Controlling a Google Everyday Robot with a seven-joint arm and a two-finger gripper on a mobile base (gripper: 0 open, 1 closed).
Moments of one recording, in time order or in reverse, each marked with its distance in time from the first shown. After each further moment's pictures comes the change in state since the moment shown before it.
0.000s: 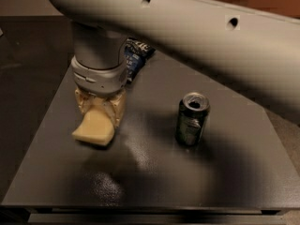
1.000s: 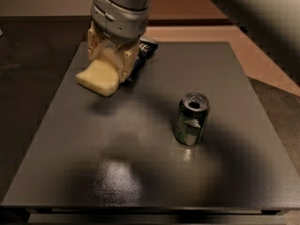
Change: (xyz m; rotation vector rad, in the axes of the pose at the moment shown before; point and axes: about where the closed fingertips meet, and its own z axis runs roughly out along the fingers) arm 0.062 -0.014 -0.090 0.223 0.046 0.146
